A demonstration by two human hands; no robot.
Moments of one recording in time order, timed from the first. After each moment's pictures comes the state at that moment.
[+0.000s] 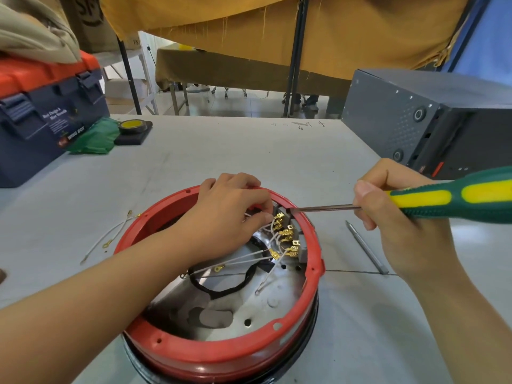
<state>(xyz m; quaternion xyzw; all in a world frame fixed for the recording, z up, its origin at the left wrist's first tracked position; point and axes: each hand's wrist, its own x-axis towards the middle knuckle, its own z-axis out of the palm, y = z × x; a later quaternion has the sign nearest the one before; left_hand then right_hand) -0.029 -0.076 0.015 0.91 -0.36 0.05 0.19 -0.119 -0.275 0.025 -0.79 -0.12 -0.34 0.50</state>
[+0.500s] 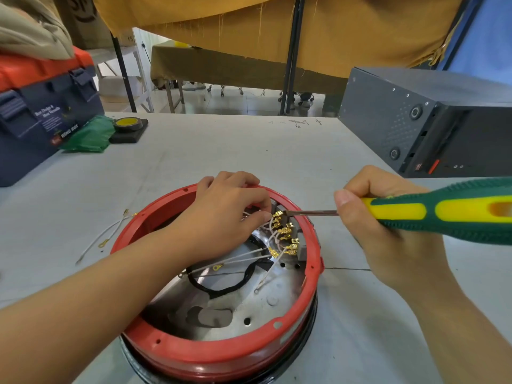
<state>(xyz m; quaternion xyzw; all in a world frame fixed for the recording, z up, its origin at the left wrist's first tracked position) -0.028 -0.075 0.013 0.91 -0.36 0.05 0.20 -0.127 -0.263 0.023 -0.82 -0.18 -0.35 0.42</state>
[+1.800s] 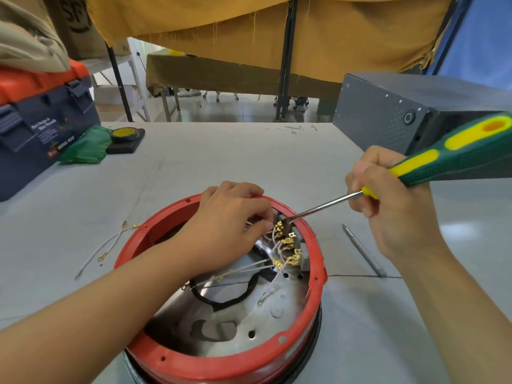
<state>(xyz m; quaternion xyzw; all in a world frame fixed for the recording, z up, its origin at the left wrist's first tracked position) -0.028 -0.077 0.015 0.90 -0.38 0.05 0.19 -0.089 -0.282 0.031 -0.68 -0.11 -0.30 0.66</state>
